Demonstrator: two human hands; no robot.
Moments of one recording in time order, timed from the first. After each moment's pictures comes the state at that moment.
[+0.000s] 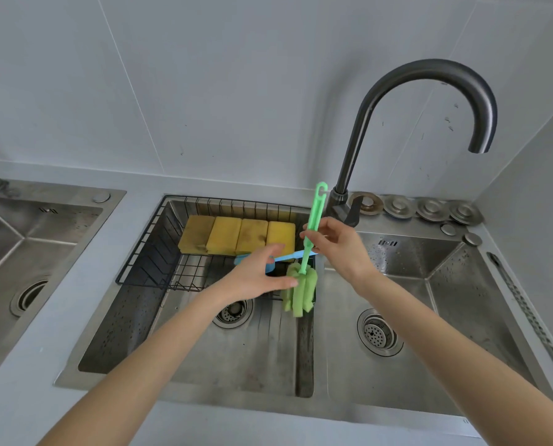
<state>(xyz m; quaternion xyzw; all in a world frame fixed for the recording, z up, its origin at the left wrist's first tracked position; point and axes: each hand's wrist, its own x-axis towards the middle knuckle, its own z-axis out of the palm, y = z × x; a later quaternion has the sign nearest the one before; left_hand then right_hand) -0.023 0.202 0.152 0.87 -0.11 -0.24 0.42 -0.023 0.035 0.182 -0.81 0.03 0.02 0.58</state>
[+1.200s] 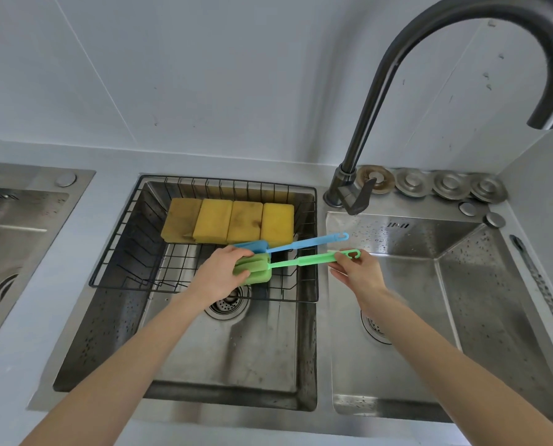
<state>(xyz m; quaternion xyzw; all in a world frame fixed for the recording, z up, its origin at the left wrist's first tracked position) 0.023 0.238 0.079 0.95 -0.11 -0.17 0.23 -0.001 0.003 0.088 -0.65 0.34 0.07 0.68</state>
